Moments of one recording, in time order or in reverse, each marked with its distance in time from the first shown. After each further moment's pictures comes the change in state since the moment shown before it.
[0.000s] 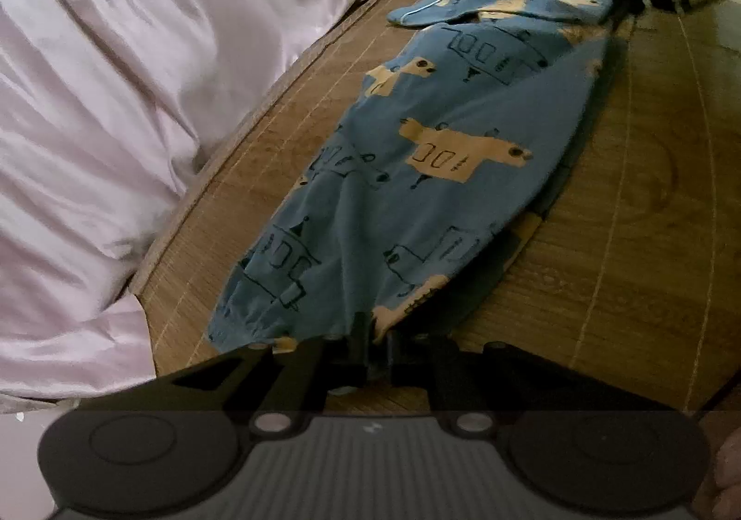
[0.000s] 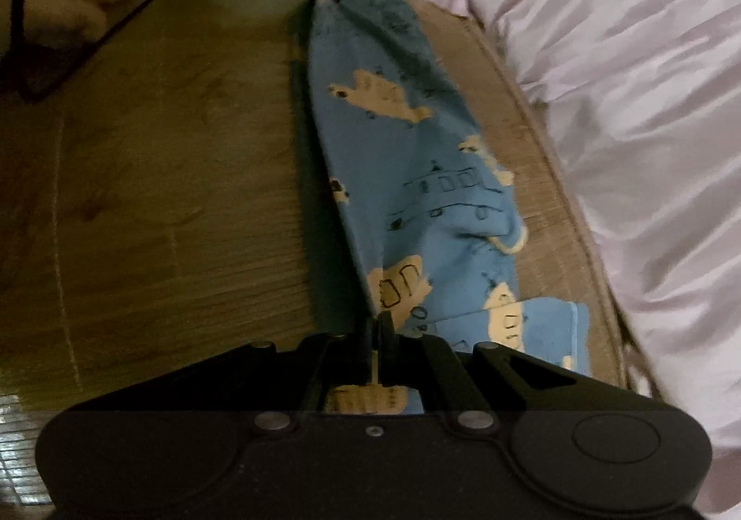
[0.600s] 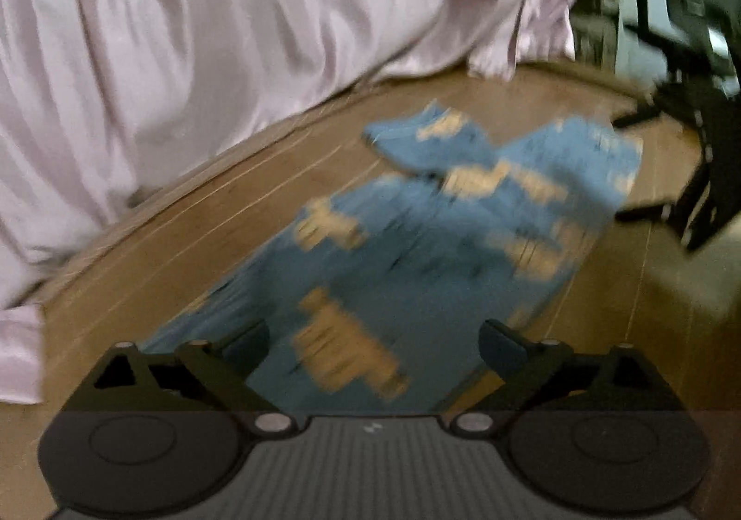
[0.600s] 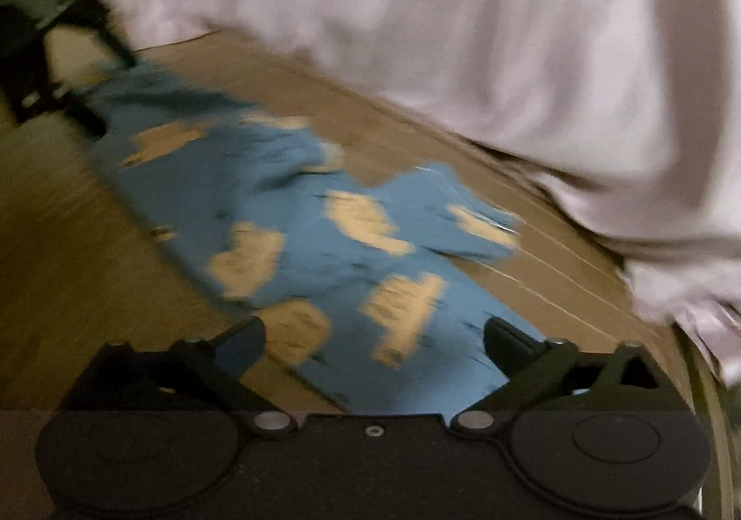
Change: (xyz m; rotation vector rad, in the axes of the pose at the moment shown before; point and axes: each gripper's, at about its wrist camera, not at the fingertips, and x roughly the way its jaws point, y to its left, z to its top) left arm -0.004 -0.008 0.093 -0.359 -0.192 -0.226; right arm -0.032 -0.029 -0.047 0.755 0.029 -0.314
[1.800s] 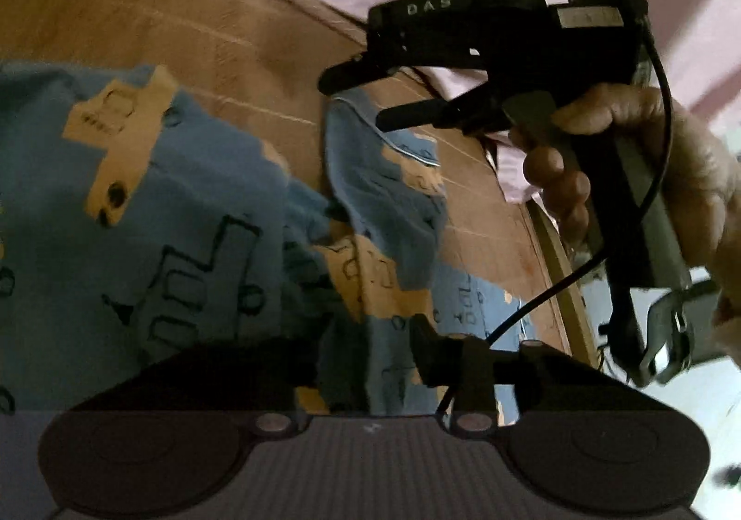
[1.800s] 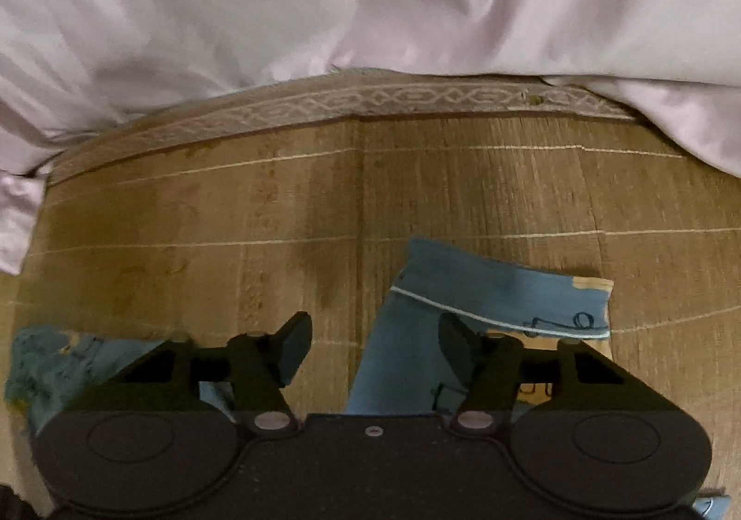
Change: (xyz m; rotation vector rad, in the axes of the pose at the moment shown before) left arm 0.151 0.003 0.027 -0.901 0.069 -0.380; right arm 0.244 -0.095 0.182 0.515 0.492 0.265
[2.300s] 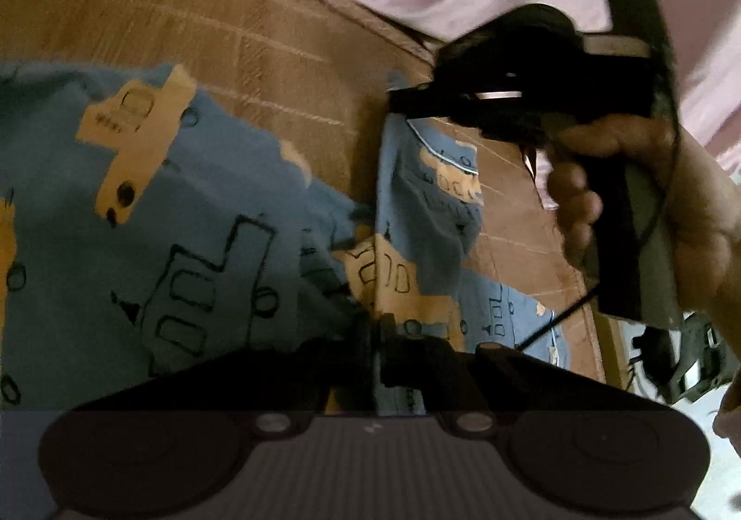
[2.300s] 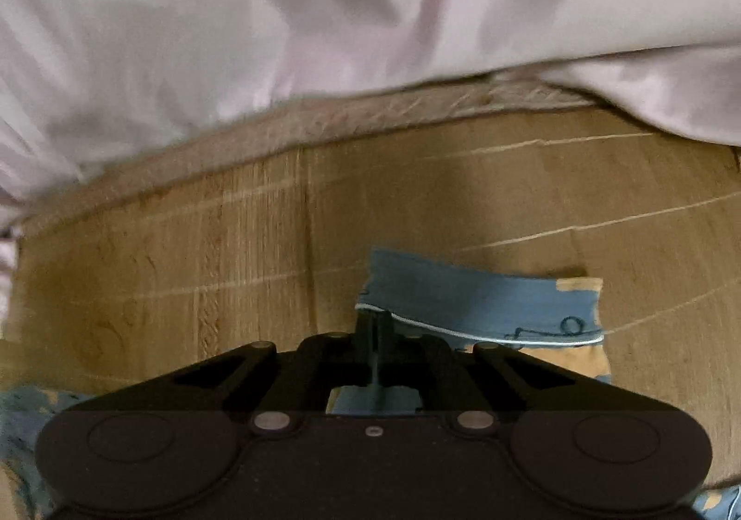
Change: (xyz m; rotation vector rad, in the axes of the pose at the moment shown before) left arm 0.007 -0.027 0.002 0.004 -0.007 0.126; right arm -0.005 -0.033 -0.003 0.142 -0.126 -0.001
